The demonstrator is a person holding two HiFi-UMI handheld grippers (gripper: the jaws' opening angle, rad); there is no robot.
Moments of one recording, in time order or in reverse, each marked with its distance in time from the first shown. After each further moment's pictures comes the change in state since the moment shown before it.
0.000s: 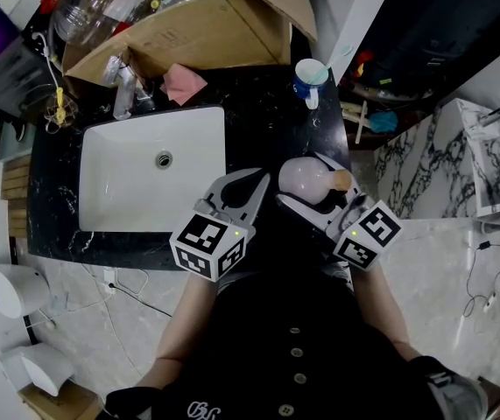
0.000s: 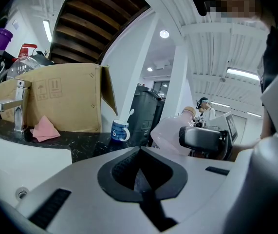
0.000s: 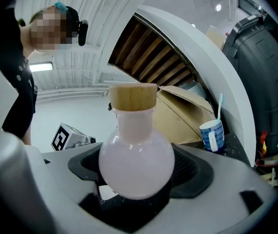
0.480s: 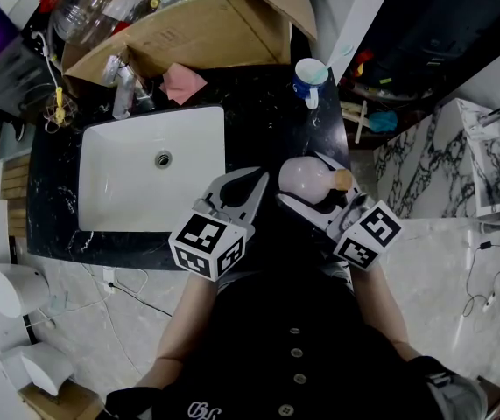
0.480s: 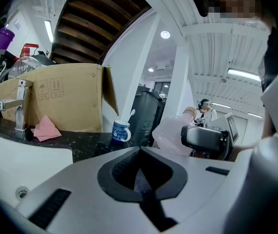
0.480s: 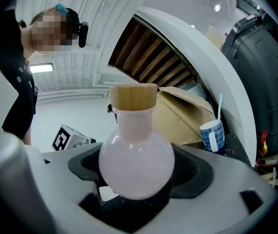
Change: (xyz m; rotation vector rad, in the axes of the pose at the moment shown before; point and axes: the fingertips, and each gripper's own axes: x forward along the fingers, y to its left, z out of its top) left arm -0.001 0.003 0.001 -0.008 -0.005 0.009; right arm 0.000 0.000 0.001 0.006 -0.010 0.004
